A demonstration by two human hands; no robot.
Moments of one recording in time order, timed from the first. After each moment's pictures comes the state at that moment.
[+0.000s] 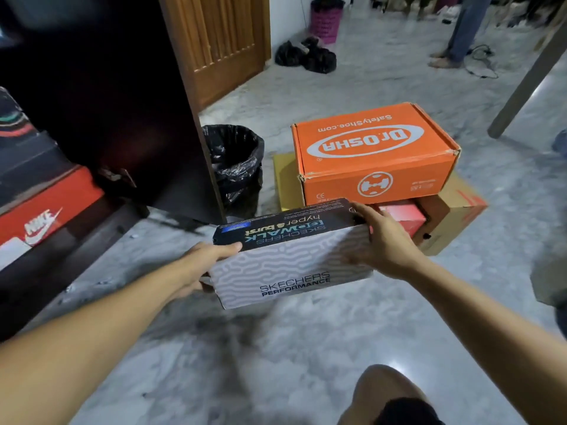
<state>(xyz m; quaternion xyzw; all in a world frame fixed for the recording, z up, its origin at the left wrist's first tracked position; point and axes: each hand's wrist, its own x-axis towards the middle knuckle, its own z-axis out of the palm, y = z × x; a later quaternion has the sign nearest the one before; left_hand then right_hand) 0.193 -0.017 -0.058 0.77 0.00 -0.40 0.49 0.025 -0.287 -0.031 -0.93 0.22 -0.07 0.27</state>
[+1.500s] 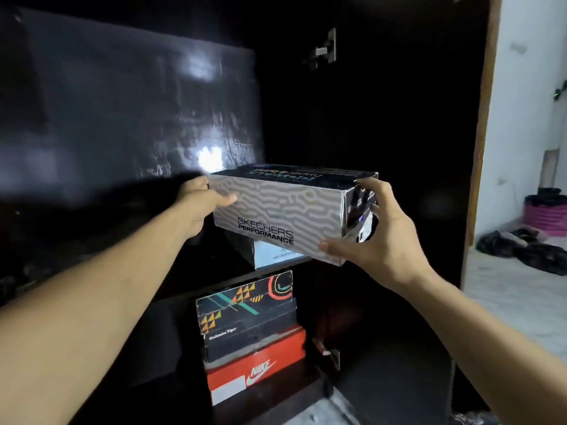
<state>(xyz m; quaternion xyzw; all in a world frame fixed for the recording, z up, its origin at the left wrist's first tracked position) 0.375 0.275 0.336 0.73 0.00 0.23 0.65 0.303 -0.011 0.278 -0.79 -0.23 -0.36 0.45</state>
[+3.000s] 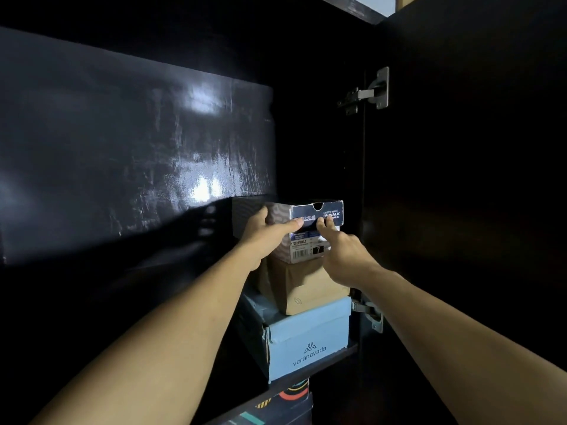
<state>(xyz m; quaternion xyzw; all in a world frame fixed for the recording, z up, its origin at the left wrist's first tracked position) 0.566 0.254 0.383 0.77 -0.08 0.18 0.60 0.529 0.089 0.367 -0.93 -0.16 -0.22 0.24</state>
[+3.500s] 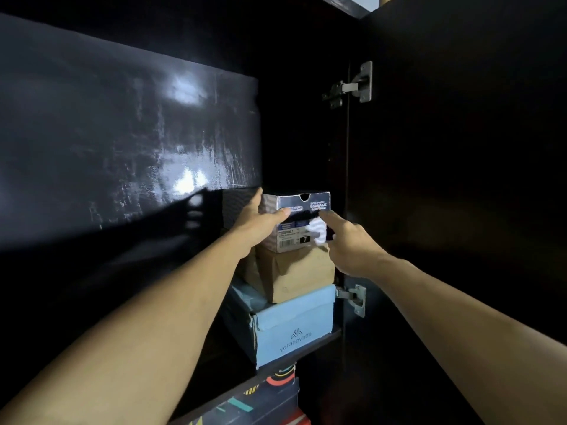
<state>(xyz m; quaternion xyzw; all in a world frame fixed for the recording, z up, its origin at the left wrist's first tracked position) 0.566 0.247 0.386 0.81 -0.10 0.17 0.56 0.505 0.057 0.368 -0.93 -0.13 -0.20 0.28</state>
